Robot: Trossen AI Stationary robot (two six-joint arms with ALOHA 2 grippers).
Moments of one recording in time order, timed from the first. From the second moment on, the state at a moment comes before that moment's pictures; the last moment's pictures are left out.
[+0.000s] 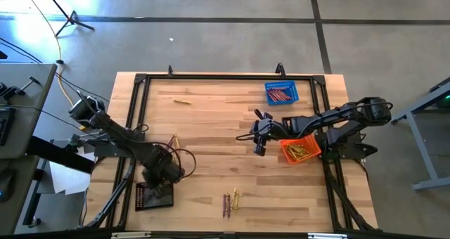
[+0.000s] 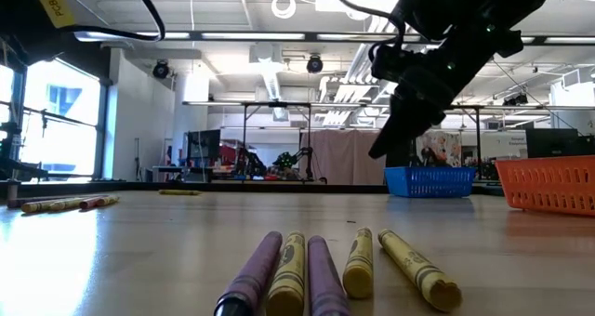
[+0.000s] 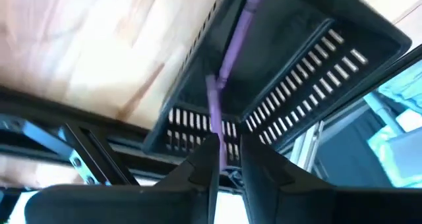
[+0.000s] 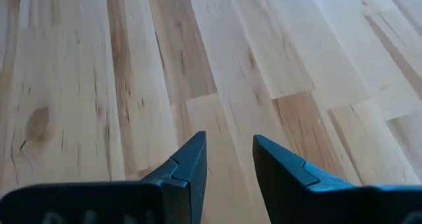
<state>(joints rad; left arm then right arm) -0.55 1.48 0.97 -1.09 0.47 -1.13 0.02 1.47 0.69 -0.03 0.18 0.18</state>
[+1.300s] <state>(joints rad) 0.49 1.53 0.97 -0.68 -0.01 0.20 0.02 1.47 0.68 -0.03 0.31 0.26</state>
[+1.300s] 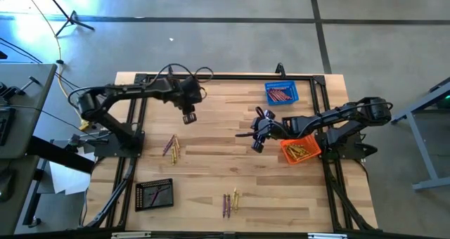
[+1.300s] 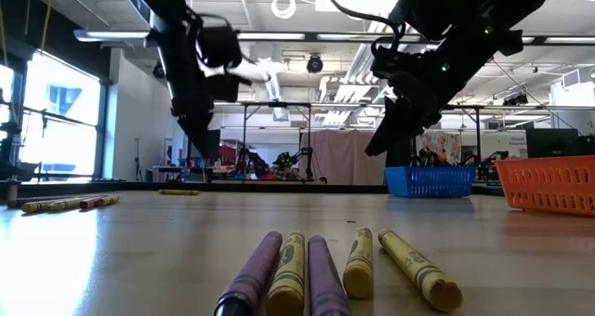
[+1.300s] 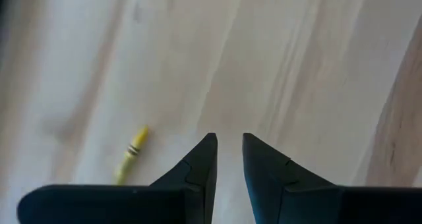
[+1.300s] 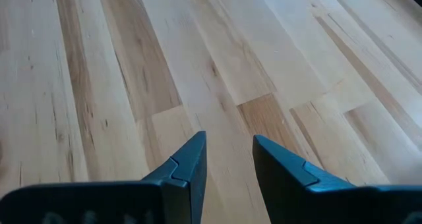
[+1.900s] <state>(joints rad) 0.55 1.68 1.01 -0.77 -0.02 0.37 0.02 1.47 0.69 -0.02 0.39 0.11</state>
